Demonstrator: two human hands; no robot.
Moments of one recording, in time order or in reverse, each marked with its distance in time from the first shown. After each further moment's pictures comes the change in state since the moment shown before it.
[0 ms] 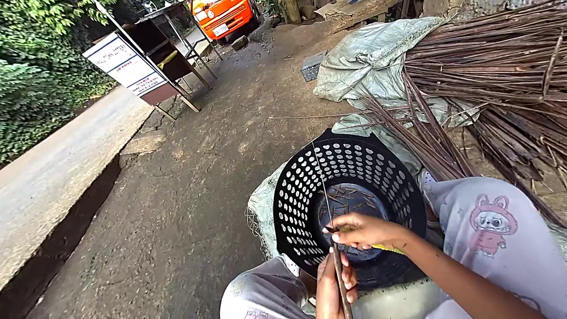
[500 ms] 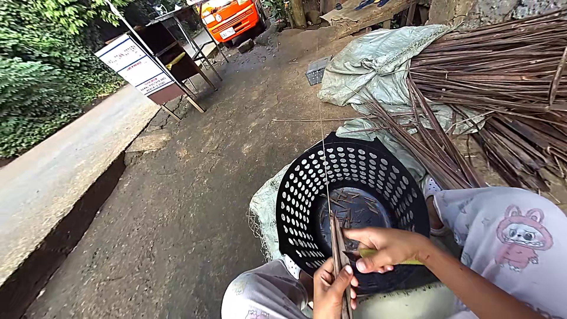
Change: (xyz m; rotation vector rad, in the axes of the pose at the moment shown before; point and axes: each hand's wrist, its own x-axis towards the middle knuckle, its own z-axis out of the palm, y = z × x) left_hand -0.017 0.002 -0.001 0.311 0.079 0.177; right_hand -0.015 0.021 -0.012 -0.028 -0.279 -0.137
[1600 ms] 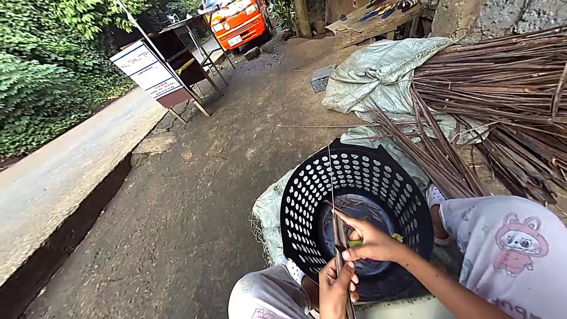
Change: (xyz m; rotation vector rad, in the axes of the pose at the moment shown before) left_hand 0.012 0.000 0.006 0.068 0.091 -0.047; right_hand 0.029 0.013 0.014 -0.035 0.486 -0.094
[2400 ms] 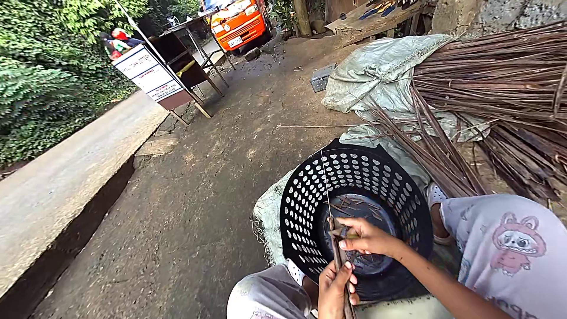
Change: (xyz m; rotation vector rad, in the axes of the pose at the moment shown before) left_hand -0.002 -0.001 -0.001 -0.096 -0.018 -0.082; right_hand 0.004 0.007 -0.006 0.074 0.010 0.010
